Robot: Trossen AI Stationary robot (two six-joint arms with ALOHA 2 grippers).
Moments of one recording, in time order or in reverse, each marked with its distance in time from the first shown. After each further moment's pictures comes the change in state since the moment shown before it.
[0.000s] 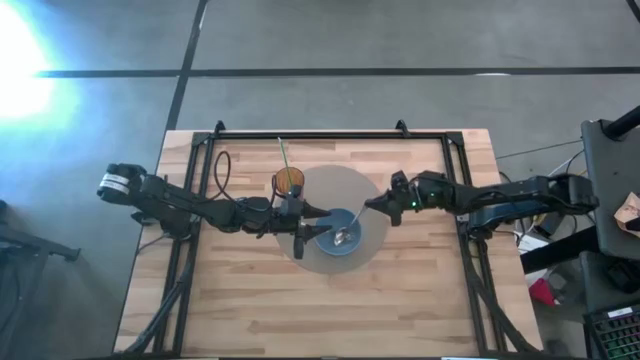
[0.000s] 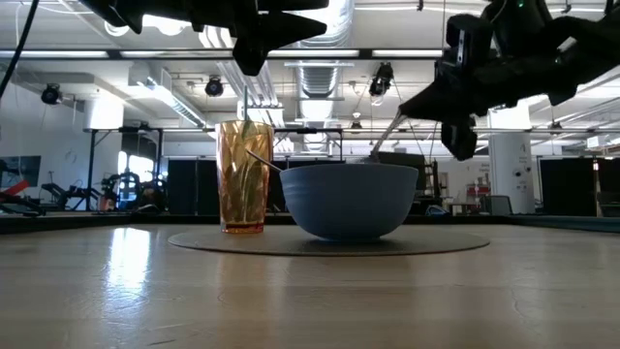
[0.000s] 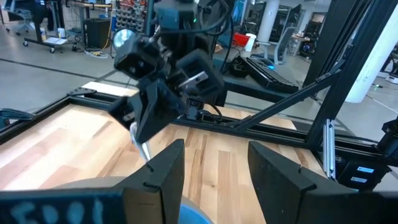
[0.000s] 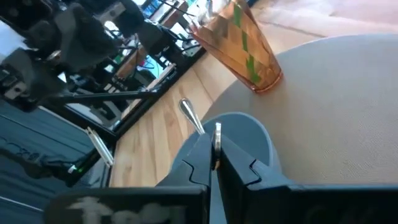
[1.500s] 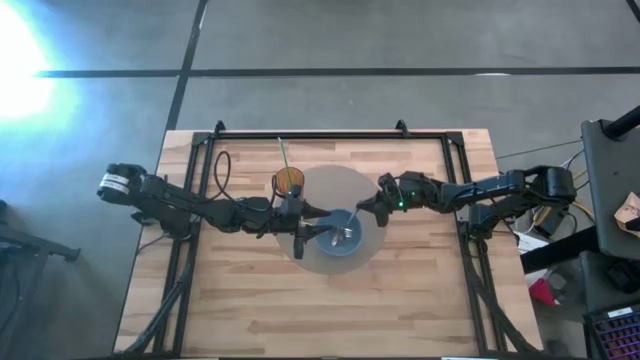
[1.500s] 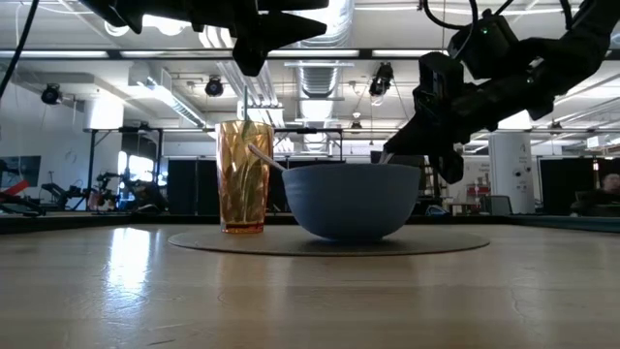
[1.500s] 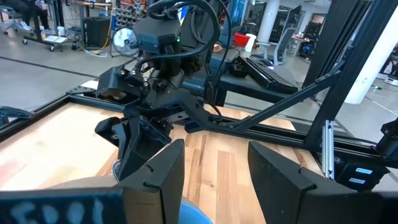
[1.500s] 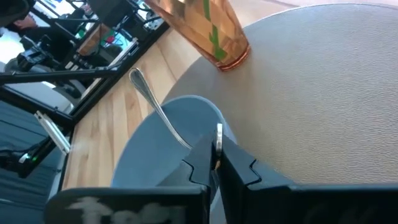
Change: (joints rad) left arm 0.000 0.000 0.000 -0.001 0.001 -0.010; right arm -0.024 0.235 0.061 0.013 0.006 -0.068
